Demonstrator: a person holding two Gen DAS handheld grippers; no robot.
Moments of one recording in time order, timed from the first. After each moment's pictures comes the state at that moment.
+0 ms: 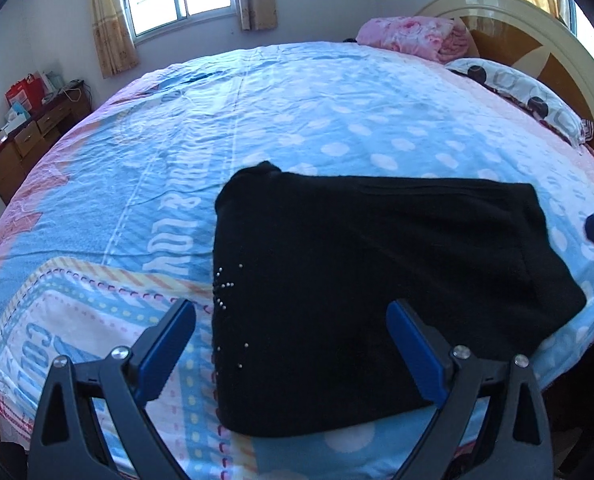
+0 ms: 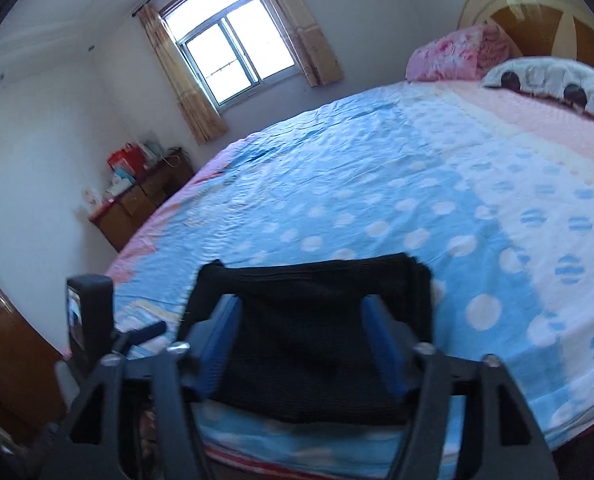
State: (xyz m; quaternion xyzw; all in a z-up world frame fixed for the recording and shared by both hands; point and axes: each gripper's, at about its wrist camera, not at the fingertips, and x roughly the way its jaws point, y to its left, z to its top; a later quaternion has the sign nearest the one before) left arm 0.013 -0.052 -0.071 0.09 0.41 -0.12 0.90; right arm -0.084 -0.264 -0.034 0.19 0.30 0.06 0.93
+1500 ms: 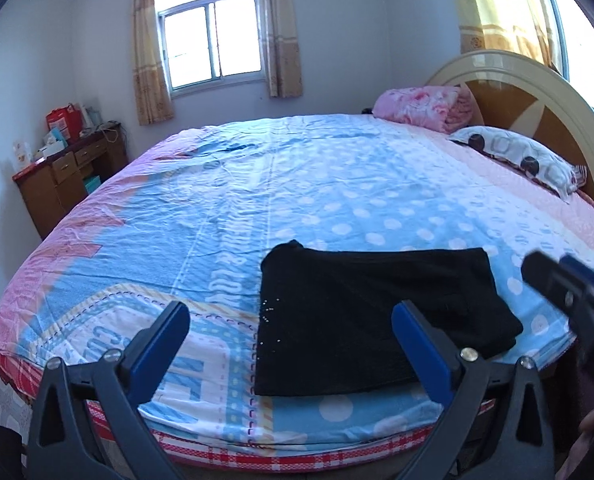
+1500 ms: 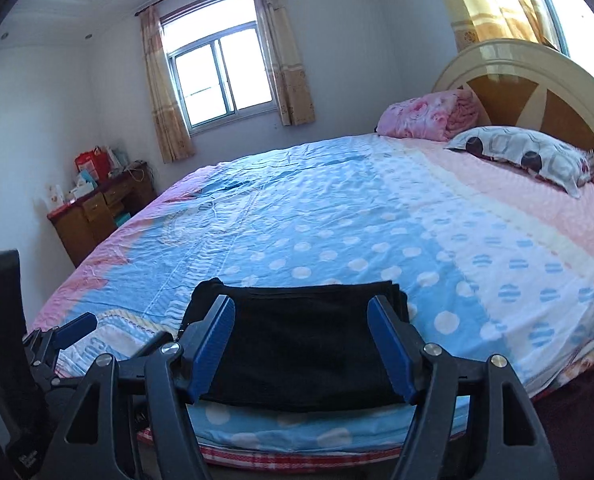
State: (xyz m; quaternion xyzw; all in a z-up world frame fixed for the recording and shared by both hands) left arm -0.058 -0.029 0.002 0.06 0.29 -0.09 0.95; right arm -0.131 -0.204 0.011 0.10 0.24 -0.05 0.96
